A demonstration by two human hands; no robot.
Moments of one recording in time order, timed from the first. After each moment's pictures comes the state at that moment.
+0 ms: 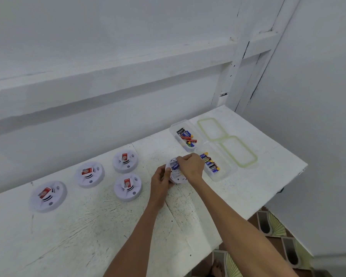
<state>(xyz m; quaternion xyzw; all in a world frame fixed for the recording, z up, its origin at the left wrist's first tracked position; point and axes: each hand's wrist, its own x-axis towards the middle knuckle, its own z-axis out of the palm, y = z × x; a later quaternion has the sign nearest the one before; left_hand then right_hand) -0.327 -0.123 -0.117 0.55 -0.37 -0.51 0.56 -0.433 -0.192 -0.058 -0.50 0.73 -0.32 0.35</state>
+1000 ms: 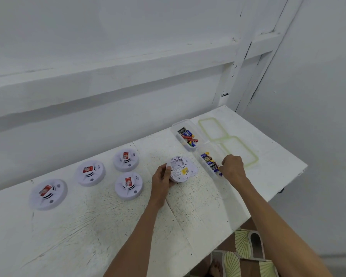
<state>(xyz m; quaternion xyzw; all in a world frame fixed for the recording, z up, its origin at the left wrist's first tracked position) -0.324 -0.127 -0.123 0.53 -0.32 -0.54 0.57 -0.560 -0.199 -0.040 -0.60 0.78 -0.05 0.18</state>
